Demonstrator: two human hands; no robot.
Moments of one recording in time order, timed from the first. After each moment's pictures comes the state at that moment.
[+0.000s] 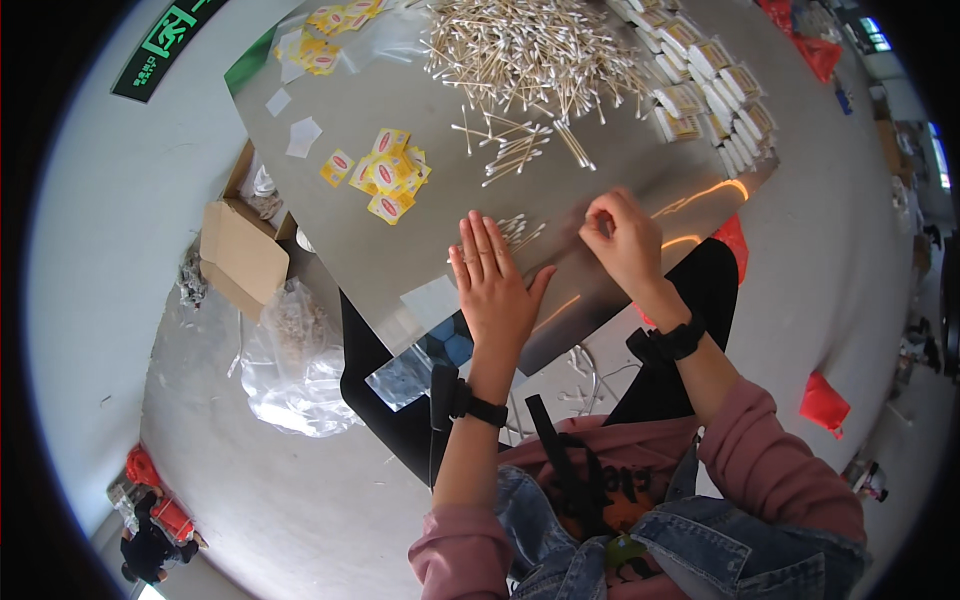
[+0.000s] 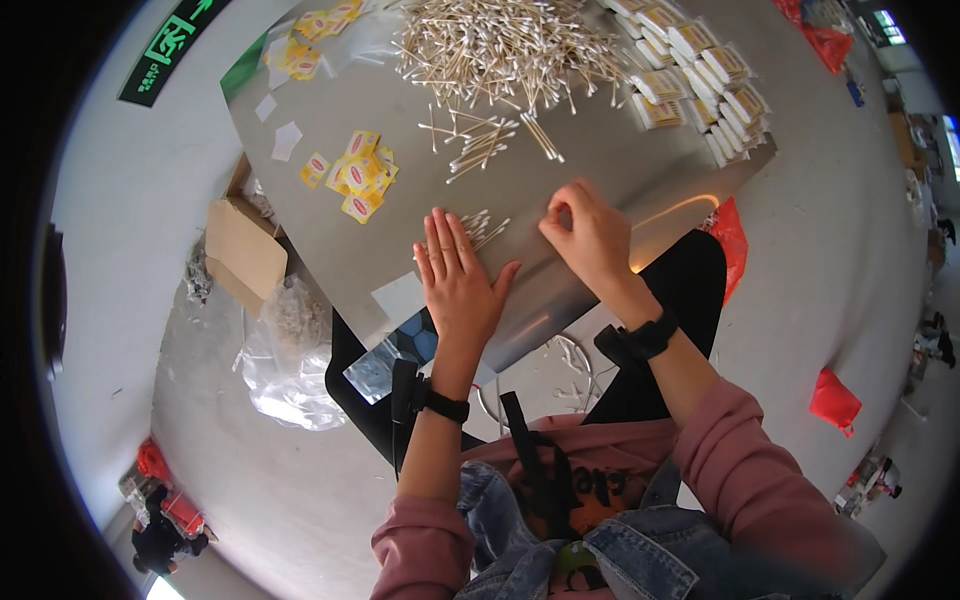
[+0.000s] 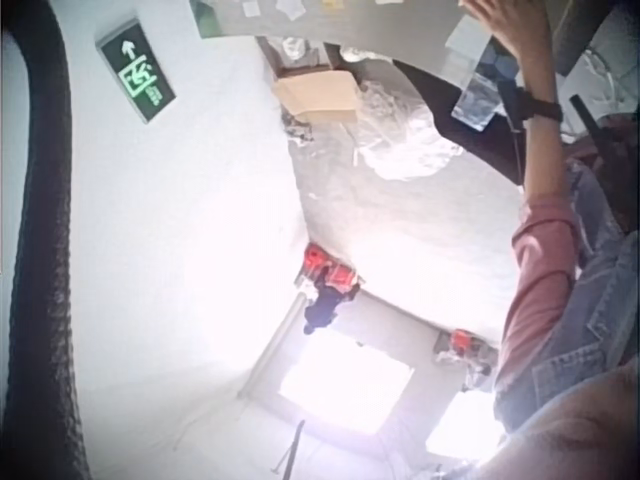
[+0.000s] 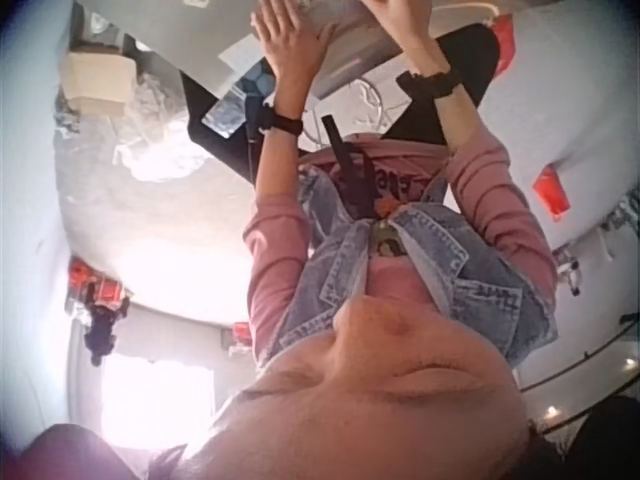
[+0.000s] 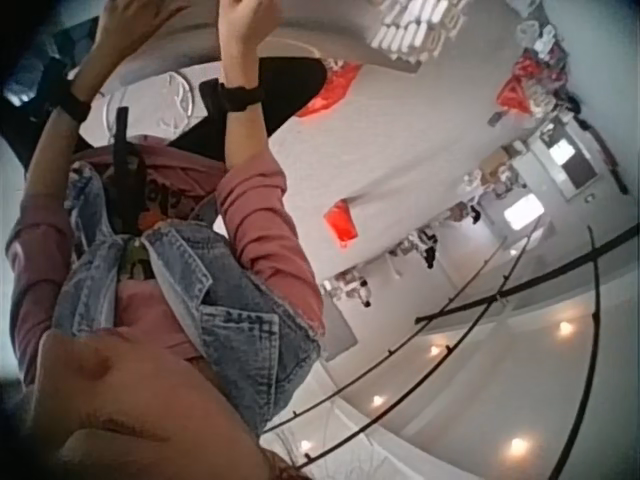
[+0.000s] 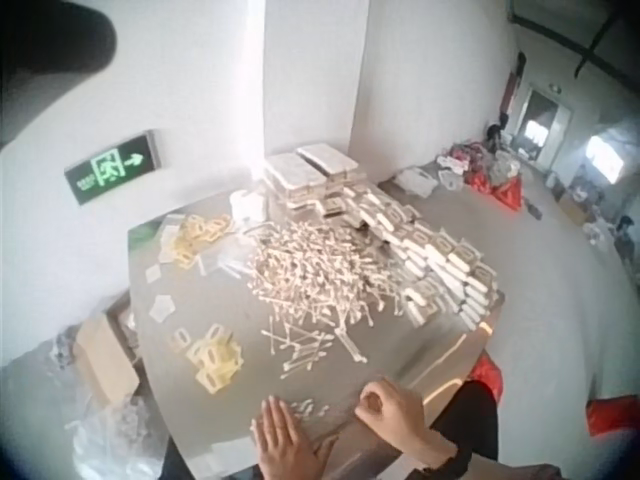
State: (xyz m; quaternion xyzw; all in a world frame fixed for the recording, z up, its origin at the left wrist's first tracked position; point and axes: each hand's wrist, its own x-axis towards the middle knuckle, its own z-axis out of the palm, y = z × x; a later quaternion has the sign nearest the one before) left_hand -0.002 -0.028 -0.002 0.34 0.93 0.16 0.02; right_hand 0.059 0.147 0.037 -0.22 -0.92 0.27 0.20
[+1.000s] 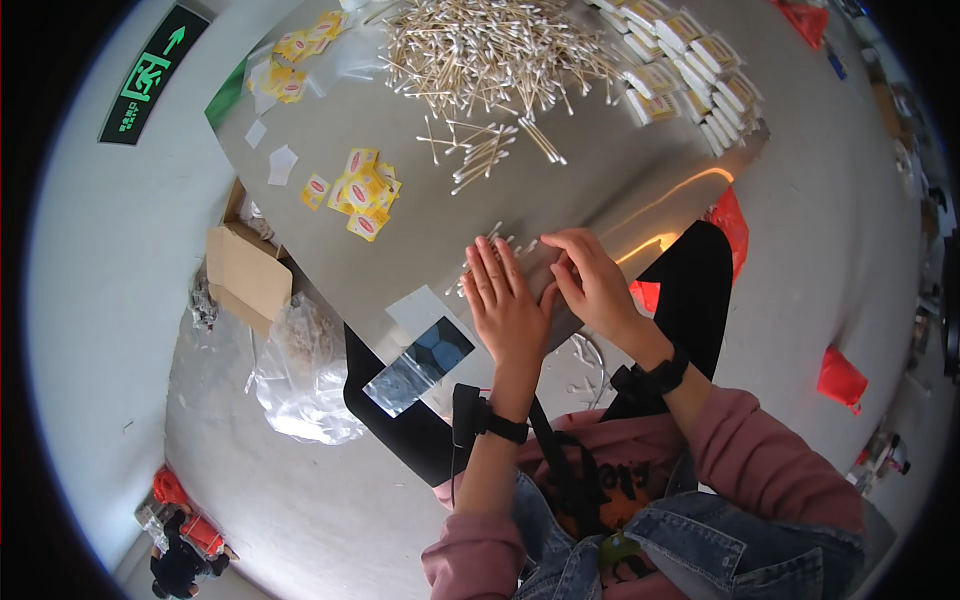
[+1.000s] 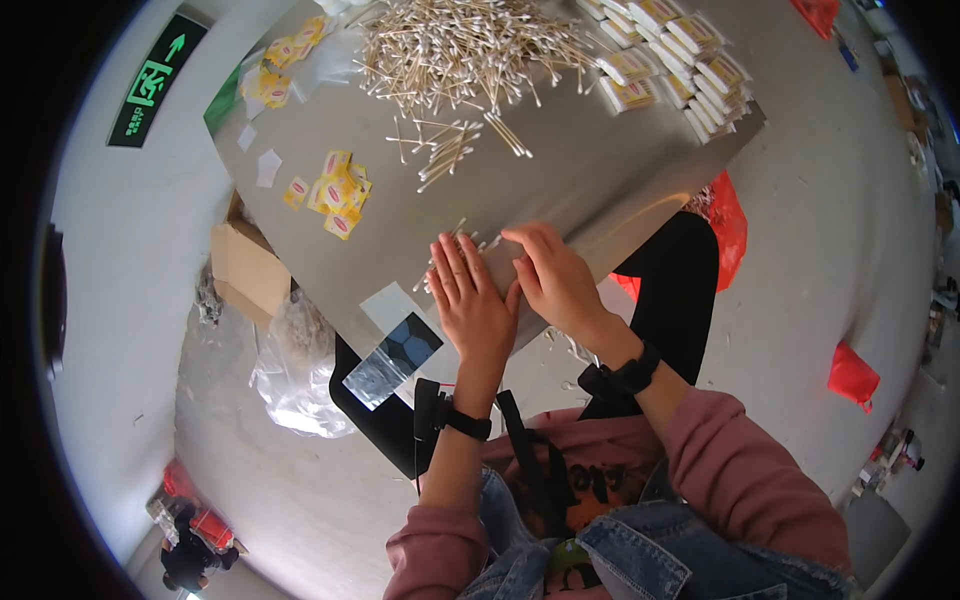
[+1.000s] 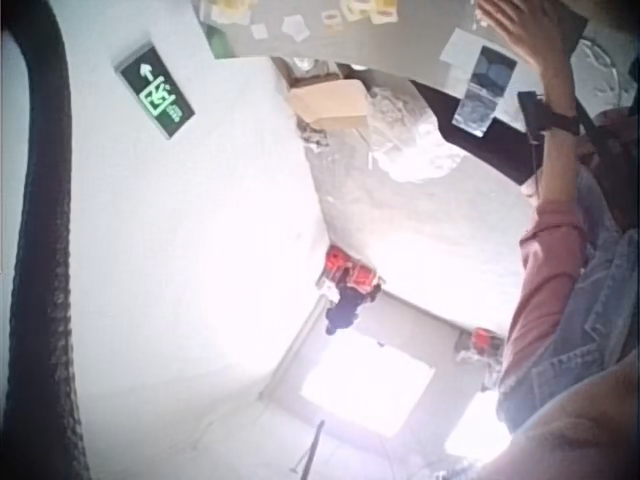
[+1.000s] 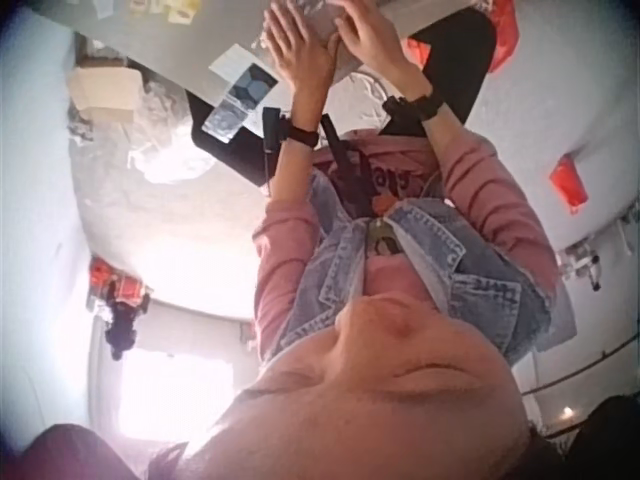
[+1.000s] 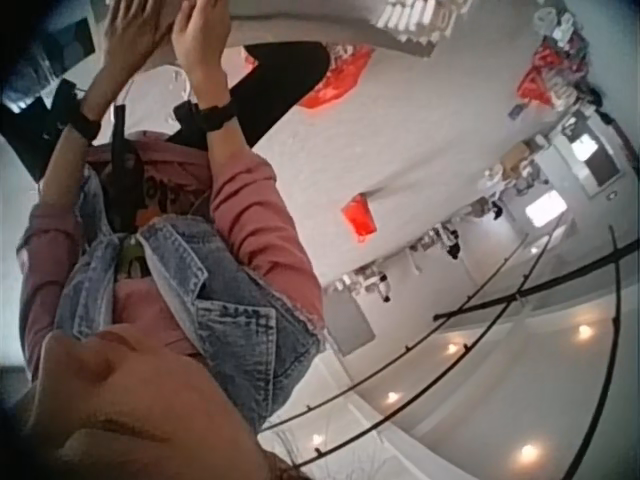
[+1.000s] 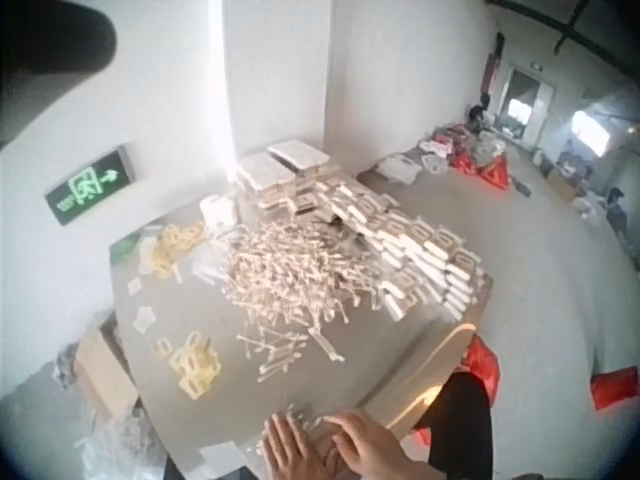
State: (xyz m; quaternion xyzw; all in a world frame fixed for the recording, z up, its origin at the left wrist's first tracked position) left_hand 0.043 -0.011 0.003 0.32 0.93 0.15 0.02; right_hand 0.097 0.112 0.030 -0.19 -0.86 0.44 0.15
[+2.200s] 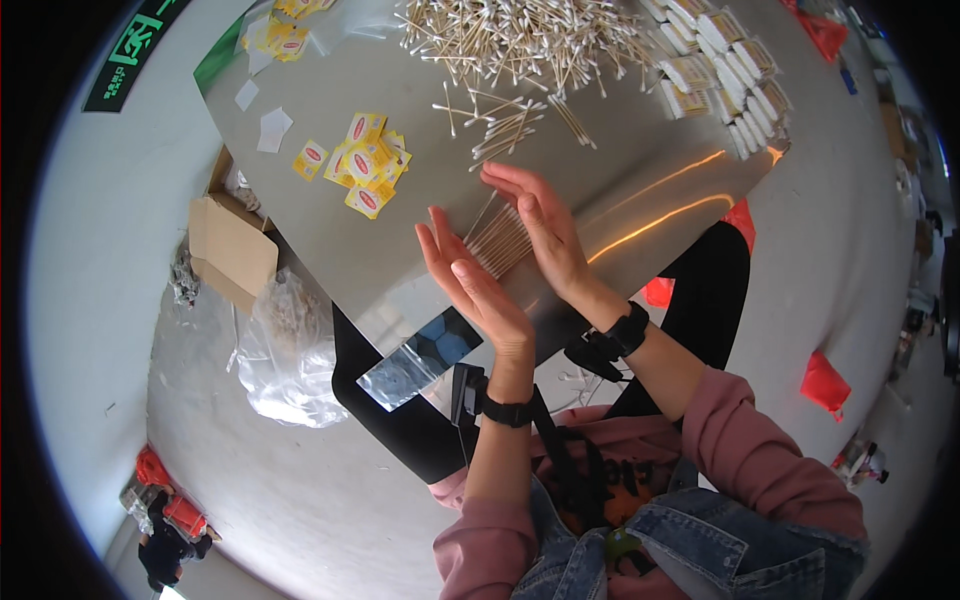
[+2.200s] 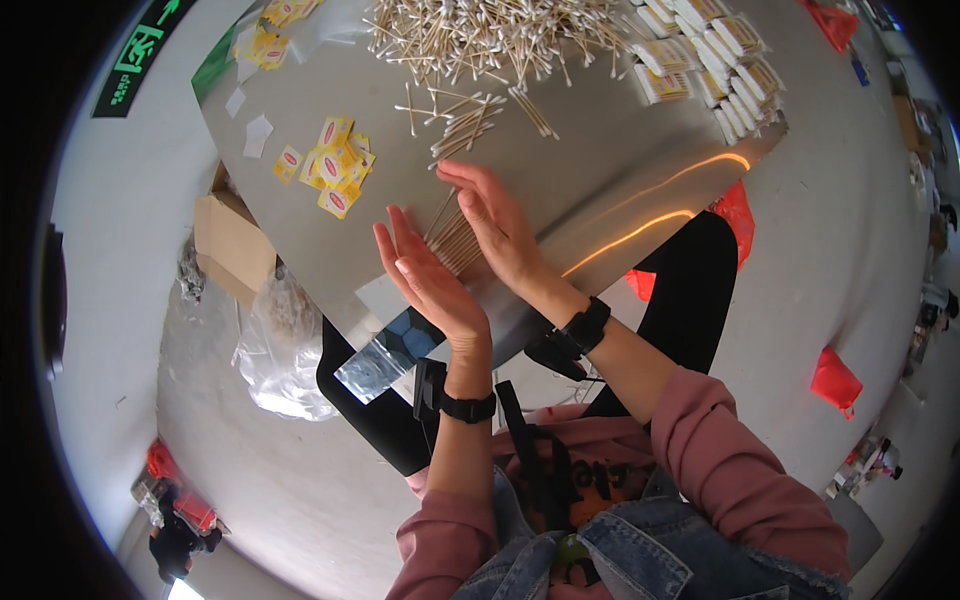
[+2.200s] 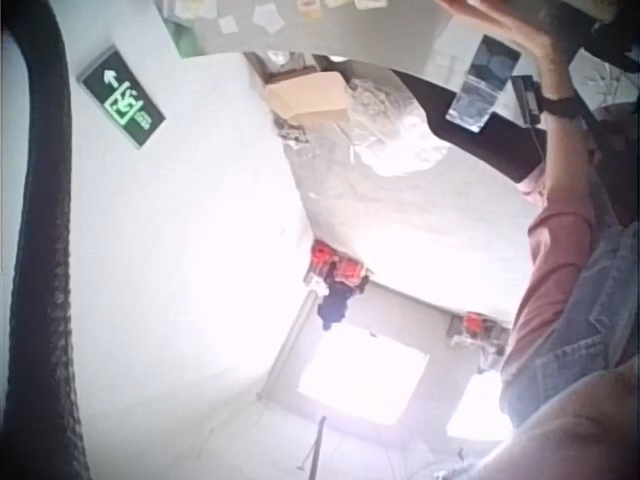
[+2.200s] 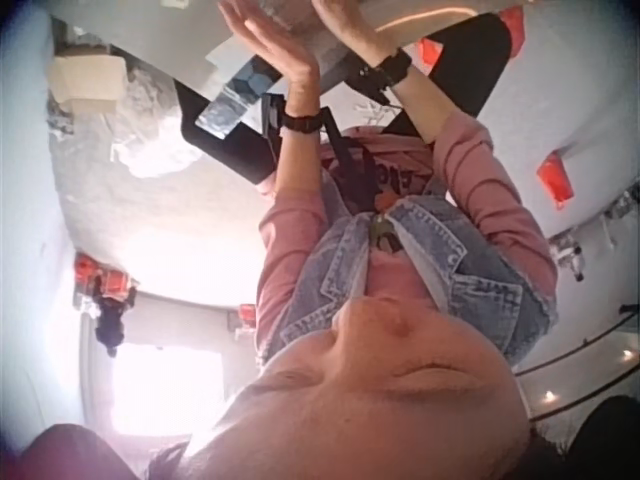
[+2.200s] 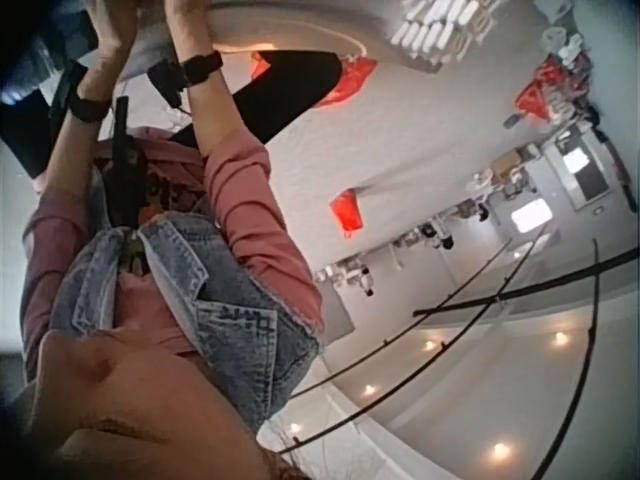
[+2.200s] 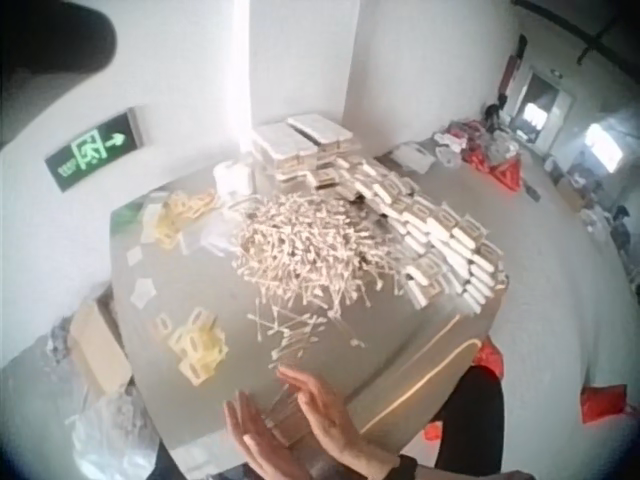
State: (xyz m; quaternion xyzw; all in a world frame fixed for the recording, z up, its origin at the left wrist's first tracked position) left_hand 0.005 -0.003 0.008 -0.03 0.58 0.81 0.02; right_hand 0.010 0.090 0.008 -0.13 -0.63 0.74 0.18
